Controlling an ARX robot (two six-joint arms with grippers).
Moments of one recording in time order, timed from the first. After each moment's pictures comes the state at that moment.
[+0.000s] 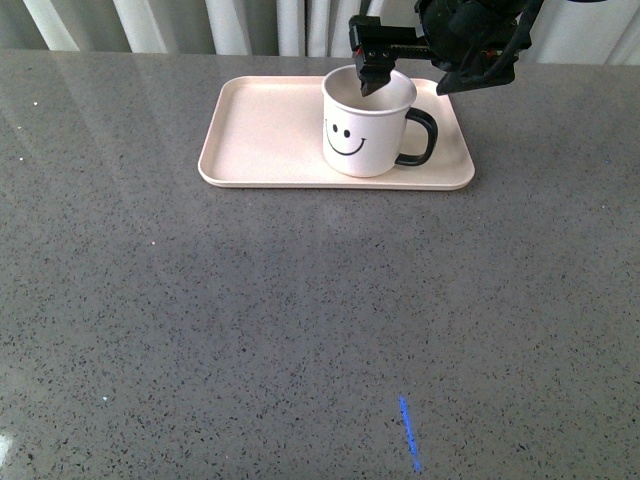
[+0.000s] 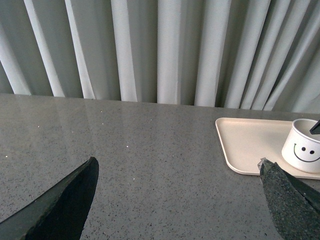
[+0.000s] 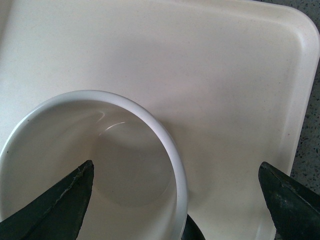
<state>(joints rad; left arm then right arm) 0.00 0.02 0.01 0.00 0.00 -0.01 0.16 2.31 1.81 -0.37 -0.04 0.07</state>
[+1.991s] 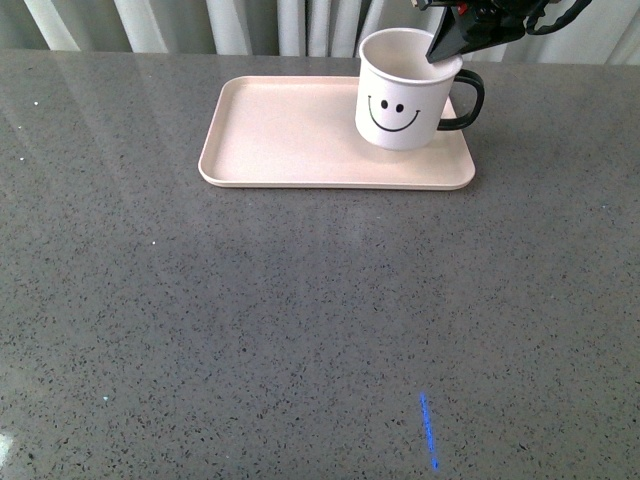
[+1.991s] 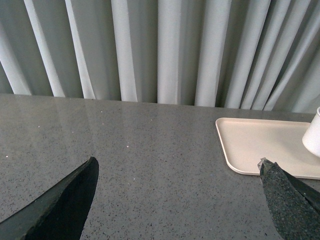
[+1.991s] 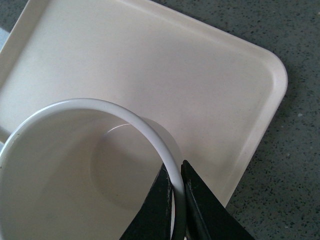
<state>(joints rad) 0.00 0.02 0.01 0.00 0.00 -0.01 0.06 2.29 1.92 -0.53 -0.25 -0.22</state>
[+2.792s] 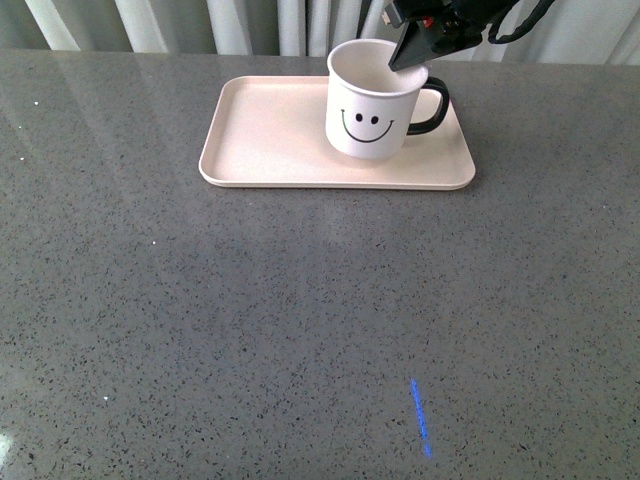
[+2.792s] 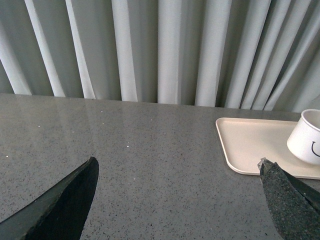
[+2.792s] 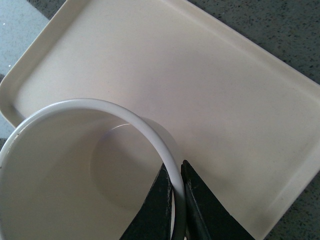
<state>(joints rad) 0.00 0.02 0.01 0.00 0.00 -0.01 0.09 2.40 2.06 -0.59 -0.34 -0.35</state>
